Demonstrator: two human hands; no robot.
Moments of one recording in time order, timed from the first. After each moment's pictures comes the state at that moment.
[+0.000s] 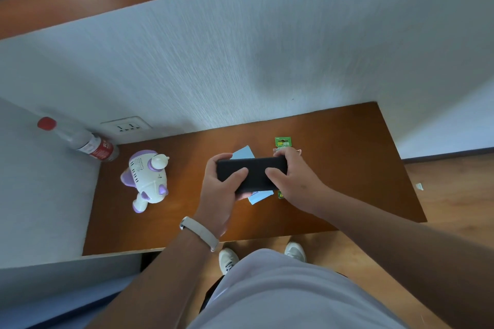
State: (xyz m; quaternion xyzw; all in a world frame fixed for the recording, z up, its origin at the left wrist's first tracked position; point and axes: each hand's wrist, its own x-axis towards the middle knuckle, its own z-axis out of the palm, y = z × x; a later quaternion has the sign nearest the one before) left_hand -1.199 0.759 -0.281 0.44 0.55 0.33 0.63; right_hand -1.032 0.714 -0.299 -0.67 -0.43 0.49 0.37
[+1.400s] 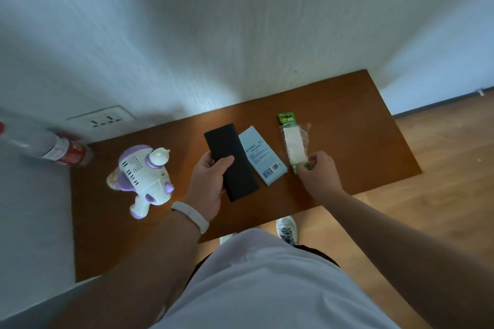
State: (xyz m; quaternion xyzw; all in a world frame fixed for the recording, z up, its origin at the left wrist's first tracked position) left_hand -1.282 0.835 -0.336 0.35 0.49 0.21 0.77; right_hand -1.070 0.707 -0.388 -0.90 -0.20 0.31 0.23
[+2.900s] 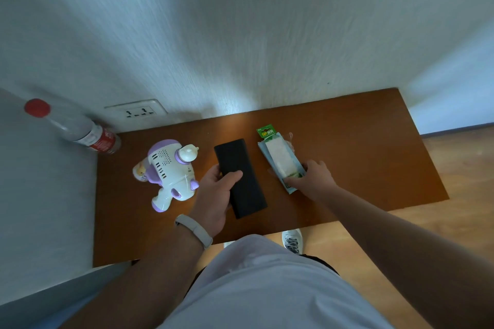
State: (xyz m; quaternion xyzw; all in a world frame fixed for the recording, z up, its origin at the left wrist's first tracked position) left_hand -1.329 0.838 -0.341 0.32 0.52 0.24 0.76; right_hand -1.093 0.760 -0.410 -0.86 -0.33 0.37 0.07
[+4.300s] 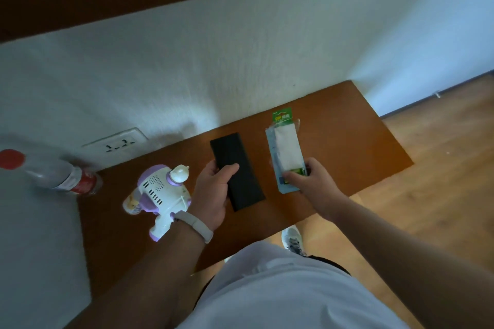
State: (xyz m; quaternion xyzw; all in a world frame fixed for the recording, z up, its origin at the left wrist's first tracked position) left_hand -1.324 0.869 -0.324 0.39 0.44 0.17 0.79; right_hand -1.146 0.724 -0.329 -0.80 -0.13 0.41 0.42
